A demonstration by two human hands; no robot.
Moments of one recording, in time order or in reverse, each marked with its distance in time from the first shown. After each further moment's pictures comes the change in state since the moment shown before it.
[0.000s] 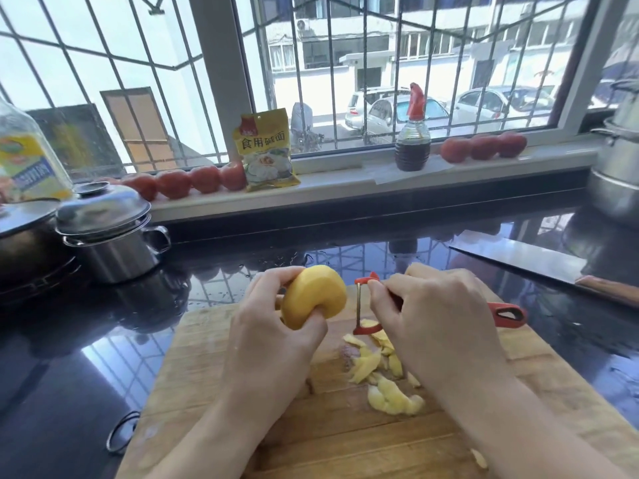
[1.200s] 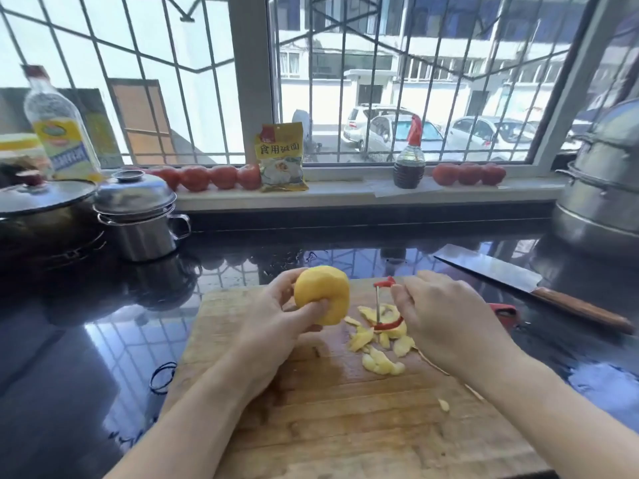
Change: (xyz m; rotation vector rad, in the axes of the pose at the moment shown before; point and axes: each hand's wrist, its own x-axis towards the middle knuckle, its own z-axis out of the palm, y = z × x) left_hand -0.013 -0.001 -0.025 -0.597 -0.288 -0.336; right_hand -0.007 0.009 -0.049 -0.079 -0.312 -0.138
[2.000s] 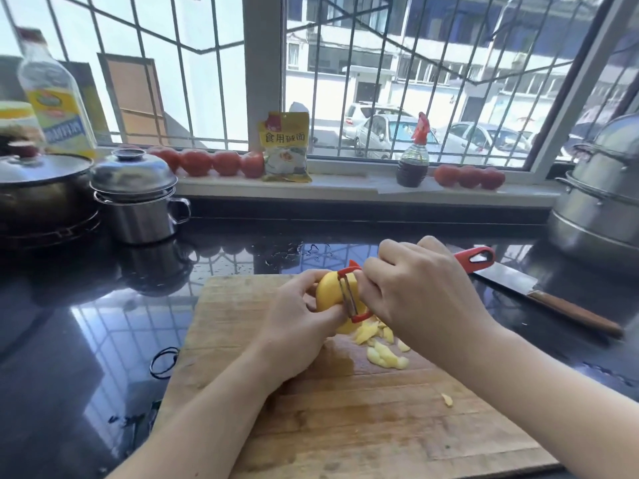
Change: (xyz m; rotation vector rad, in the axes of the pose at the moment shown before) left_hand -0.005 0.000 0.010 0.124 -0.050 0.124; right_hand 0.025 -0.036 -0.012 -0.261 0.286 -0.382
